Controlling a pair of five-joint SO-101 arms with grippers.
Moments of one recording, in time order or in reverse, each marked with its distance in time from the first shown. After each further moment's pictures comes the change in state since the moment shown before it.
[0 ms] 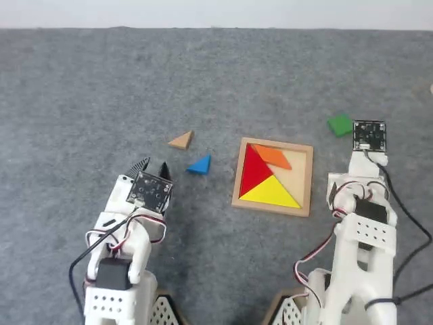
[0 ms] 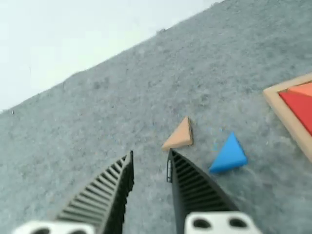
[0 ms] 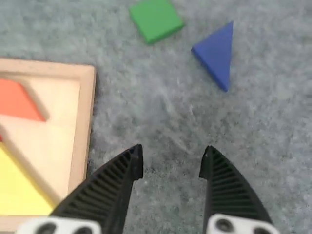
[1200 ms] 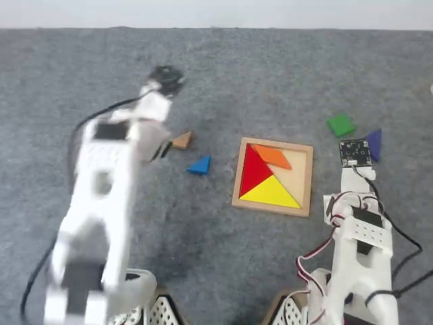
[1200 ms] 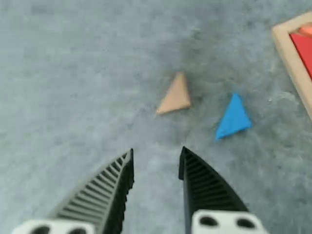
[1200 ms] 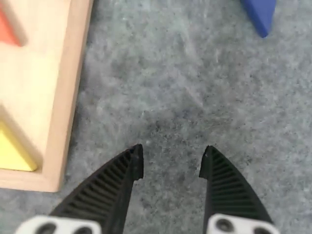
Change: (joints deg) left arm -0.3 95.4 -73.4 19.8 -6.8; right arm 2.5 5.5 7.4 -4.0 8.6
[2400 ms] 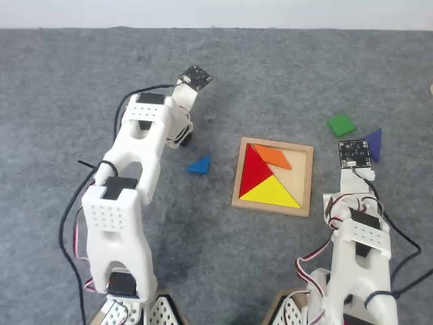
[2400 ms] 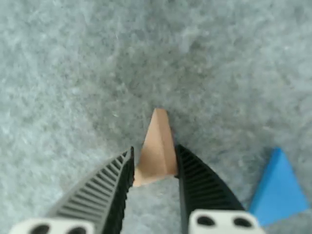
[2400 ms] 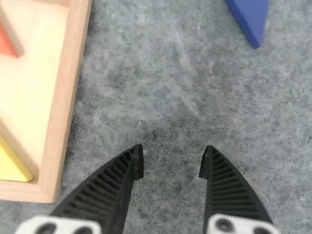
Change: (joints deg) left arm 0.4 43.8 -30.7 -2.1 -3.4; right arm -0.3 -0.1 2.0 -4.7 0.0
